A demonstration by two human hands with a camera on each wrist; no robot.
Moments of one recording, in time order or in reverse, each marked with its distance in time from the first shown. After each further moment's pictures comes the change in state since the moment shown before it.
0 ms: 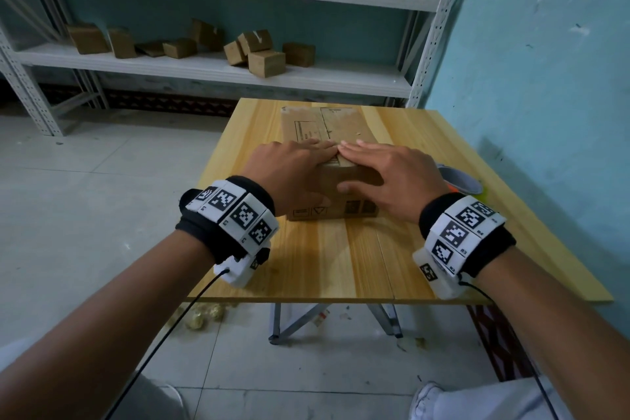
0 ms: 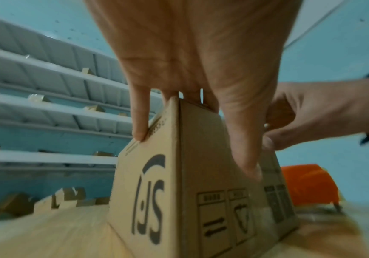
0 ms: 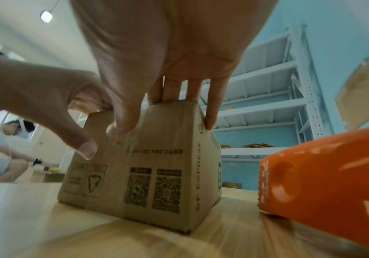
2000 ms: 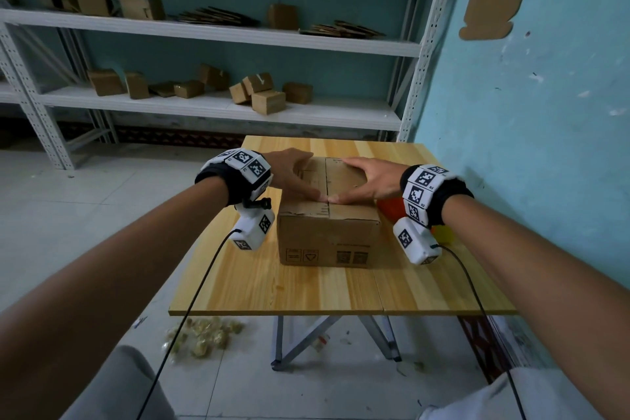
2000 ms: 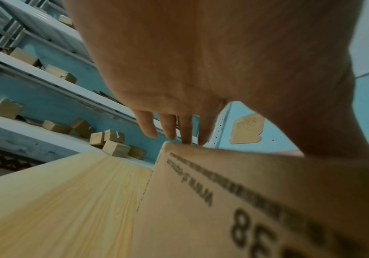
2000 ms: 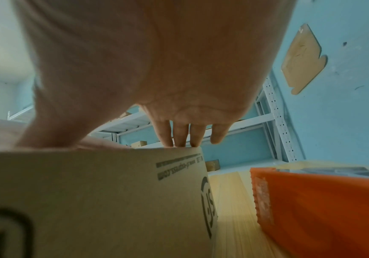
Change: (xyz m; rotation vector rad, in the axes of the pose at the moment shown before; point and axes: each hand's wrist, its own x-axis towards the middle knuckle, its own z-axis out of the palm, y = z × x) left_hand 0.048 -0.044 -0.029 -0.440 -0.404 -0.319; right_hand 0.052 0.009 -0.044 0.297 -0.478 0.285
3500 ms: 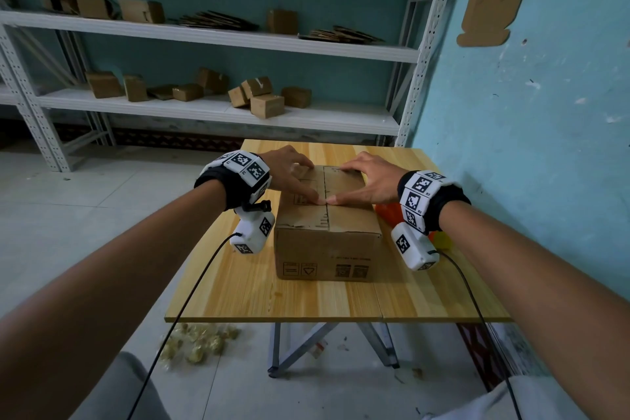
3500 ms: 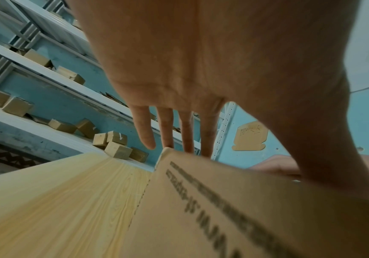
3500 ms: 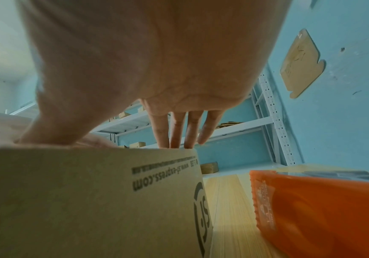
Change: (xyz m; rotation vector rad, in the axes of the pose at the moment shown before) left_hand -0.002 0.003 -0.006 0.126 0.049 0.016; right_hand 0.007 0.000 0.000 -0.175 0.123 -0.043
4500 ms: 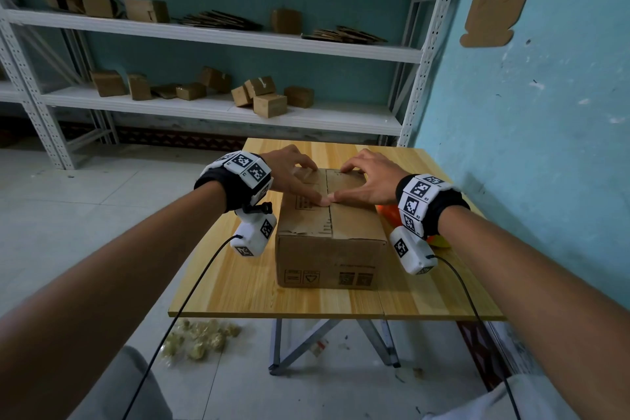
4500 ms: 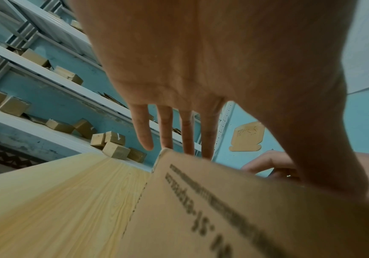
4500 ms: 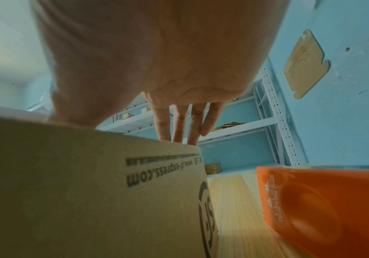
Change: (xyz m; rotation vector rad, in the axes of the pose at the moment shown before) left_hand -0.006 -0.001 0.003 0.022 -0.006 0.009; right_hand -0.002 -0.007 0.007 -0.048 0.091 -0.005
